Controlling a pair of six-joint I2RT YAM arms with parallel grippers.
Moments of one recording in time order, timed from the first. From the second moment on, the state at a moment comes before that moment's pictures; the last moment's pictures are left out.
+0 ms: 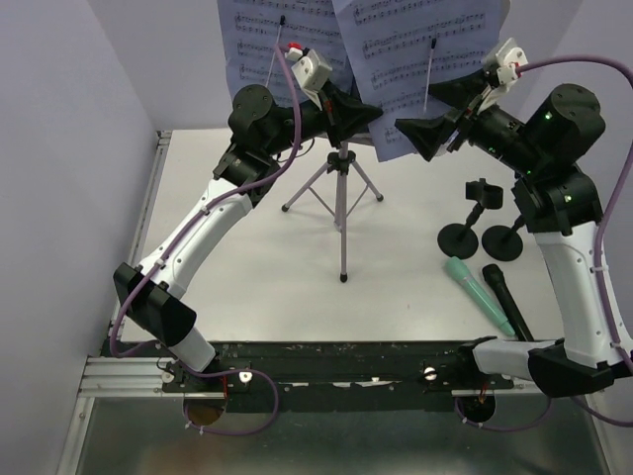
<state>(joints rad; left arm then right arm) -0.59 1.60 1.73 0.22 0.64 -0.31 0.31 1.24 1.79 -0.37 -0.55 -0.10</state>
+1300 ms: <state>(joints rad) -0.39 1.20 2.02 -0.28 0.56 0.41 0.30 1.12 1.65 -0.34 -0.62 -0.25</state>
